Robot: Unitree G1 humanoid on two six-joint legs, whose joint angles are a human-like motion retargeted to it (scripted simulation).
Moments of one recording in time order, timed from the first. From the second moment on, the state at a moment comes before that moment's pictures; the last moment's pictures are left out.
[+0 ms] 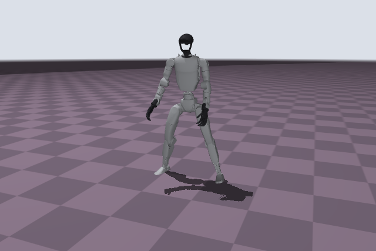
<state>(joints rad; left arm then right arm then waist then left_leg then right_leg) -0.28 0.20 -0.31 1.29 0.03 -0.28 0.07 -0.27 -0.31 0.11 1.26 0.13 -0.22 -0.16 0.11 -0.07 0.10 0.05 0.23 0.20 -0.04 -0.19 -0.06 -0.02 -0.38 -0.16 0.11 -0.08 0.18</state>
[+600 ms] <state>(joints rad) -0.20 0.22 -0.13 1.30 -0.06 -0.15 -0.09 -0.30 -0.32 0.15 1.38 0.05 -0.13 -0.03 0.12 -0.07 0.17 0.08 0.07 0.44 0.10 -0.38 0.05 -0.08 -0.24 -0.05 0.13 -0.12 0.12</state>
